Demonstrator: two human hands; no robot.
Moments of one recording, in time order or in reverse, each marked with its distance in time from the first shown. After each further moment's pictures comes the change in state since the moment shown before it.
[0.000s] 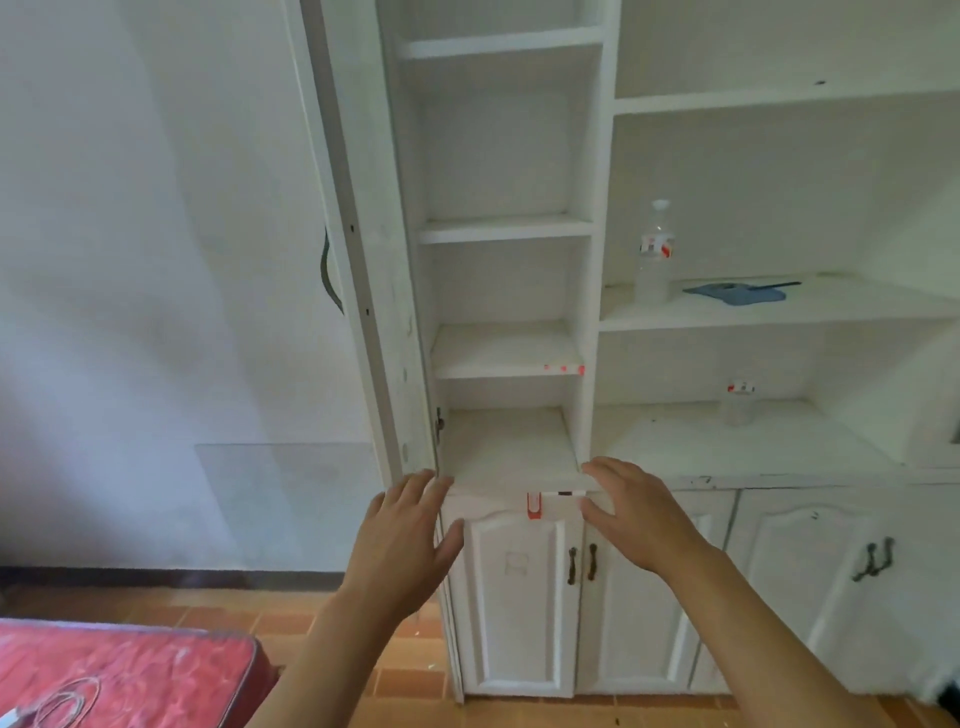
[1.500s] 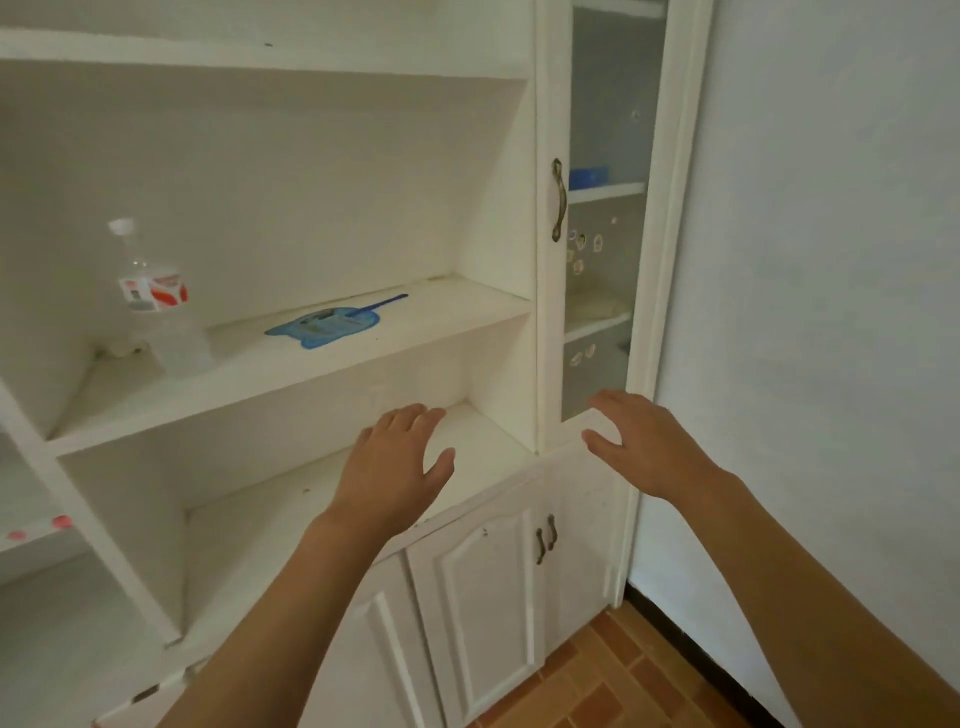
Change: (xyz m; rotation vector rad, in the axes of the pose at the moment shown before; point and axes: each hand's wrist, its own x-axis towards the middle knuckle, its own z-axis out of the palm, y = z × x) left_hand 0.345 0.529 0.183 -0.179 -0.059 0.591; right_hand -0.062 0.515 -0.274 -0.206 0.256 0.537
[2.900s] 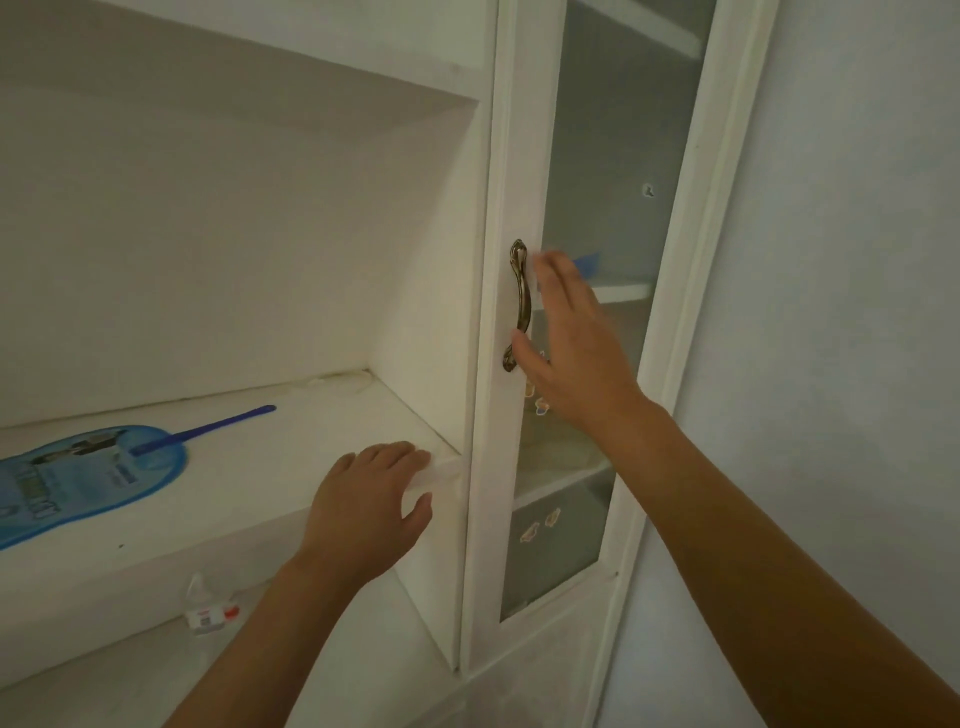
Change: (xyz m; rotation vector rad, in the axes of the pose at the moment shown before) left_hand 0.368 0.014 0.147 -0.037 0.176 0.036; right_hand 0.407 0.092 -0.064 -0.010 0.525 -0.301
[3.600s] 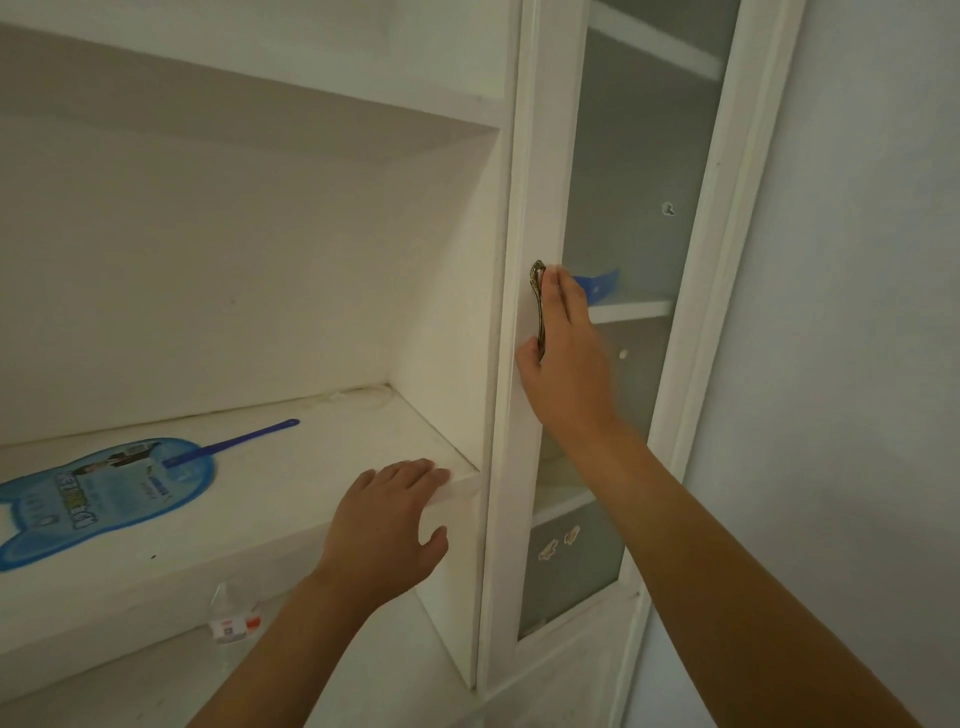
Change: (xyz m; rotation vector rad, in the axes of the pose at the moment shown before) left_hand -0.002 0.000 -0.006 0.044 -0.036 0.008; right_hand 0.017 -0.017 0.031 0.103 0.171 0.088
